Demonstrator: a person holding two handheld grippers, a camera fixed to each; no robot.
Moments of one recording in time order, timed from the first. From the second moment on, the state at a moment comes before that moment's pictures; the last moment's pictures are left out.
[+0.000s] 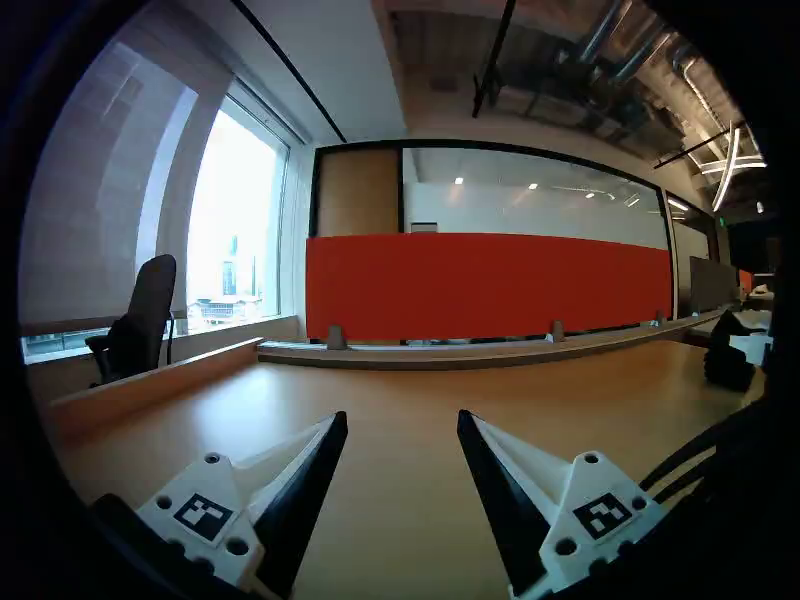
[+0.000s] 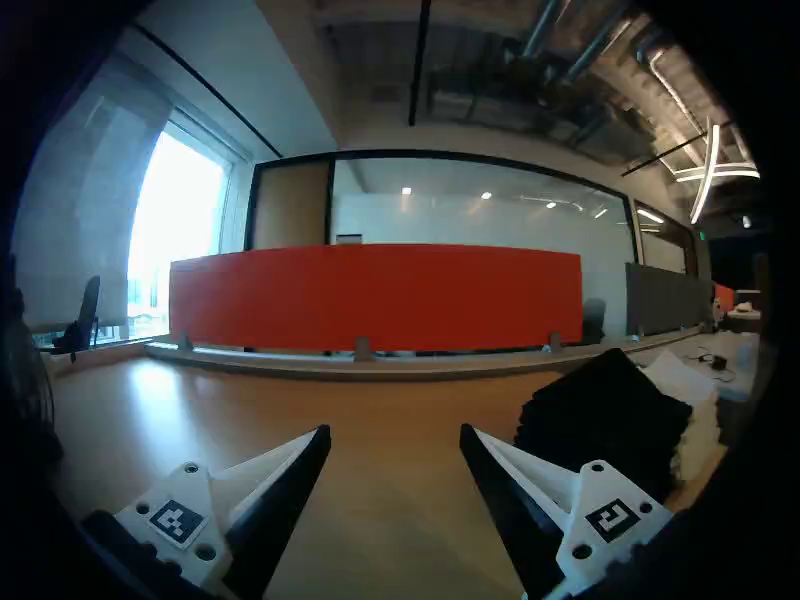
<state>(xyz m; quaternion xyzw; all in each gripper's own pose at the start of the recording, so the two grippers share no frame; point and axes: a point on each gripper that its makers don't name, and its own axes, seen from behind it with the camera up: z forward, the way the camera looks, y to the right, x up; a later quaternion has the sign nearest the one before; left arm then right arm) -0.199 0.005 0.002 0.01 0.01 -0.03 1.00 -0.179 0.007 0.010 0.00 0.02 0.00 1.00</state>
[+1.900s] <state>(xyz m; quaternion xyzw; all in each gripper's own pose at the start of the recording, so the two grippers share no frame) -0.199 0.004 0.001 0.01 0.01 -0.03 1.00 -0.177 0.004 0.008 0.01 0.02 0.00 1.00</state>
